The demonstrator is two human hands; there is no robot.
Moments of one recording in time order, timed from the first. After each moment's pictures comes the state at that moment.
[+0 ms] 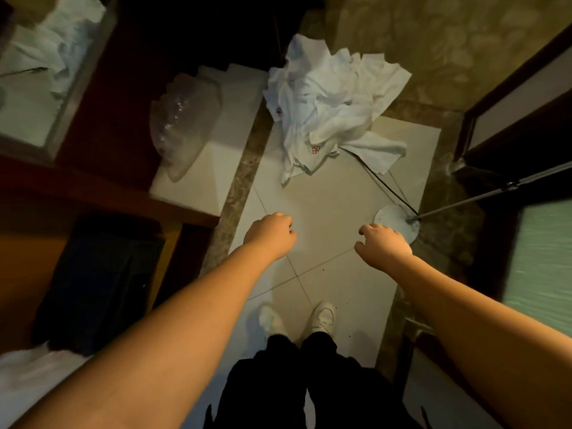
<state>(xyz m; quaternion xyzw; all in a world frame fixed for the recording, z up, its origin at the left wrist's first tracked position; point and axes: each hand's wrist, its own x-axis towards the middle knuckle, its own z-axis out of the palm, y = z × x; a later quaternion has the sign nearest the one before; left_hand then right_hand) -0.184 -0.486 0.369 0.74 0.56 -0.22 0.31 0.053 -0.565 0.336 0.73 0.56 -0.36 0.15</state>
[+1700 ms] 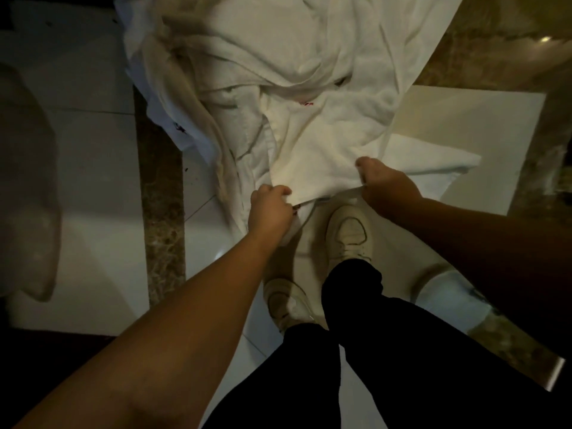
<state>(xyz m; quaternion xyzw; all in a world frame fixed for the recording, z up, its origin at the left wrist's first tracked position) 0.001 -0.075 -0.147 0.64 0.61 -0.17 0.44 0.225 -0.146 -0.129 0.74 0.58 -0.35 0.03</state>
